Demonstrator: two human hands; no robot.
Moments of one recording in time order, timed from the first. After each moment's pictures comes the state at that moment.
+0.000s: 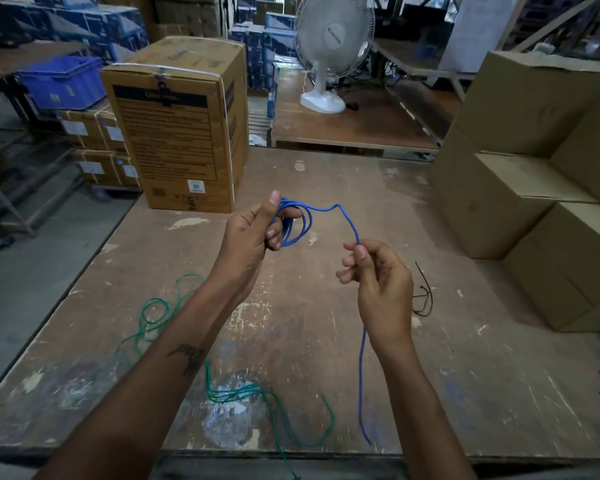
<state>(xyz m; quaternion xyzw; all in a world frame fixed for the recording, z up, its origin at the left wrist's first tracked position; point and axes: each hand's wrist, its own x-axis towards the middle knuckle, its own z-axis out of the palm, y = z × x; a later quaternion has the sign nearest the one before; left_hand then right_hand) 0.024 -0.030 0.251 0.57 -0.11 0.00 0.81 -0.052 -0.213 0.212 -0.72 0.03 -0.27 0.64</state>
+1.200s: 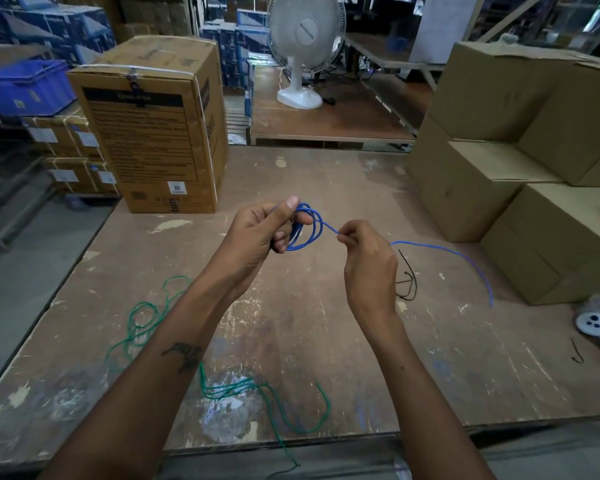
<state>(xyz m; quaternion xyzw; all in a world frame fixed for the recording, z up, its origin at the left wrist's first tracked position) 0.004 -0.040 0.268 0.63 -0.17 -0.09 0.75 -0.031 -0.225 0.203 -0.86 0.06 -0.40 0.30</state>
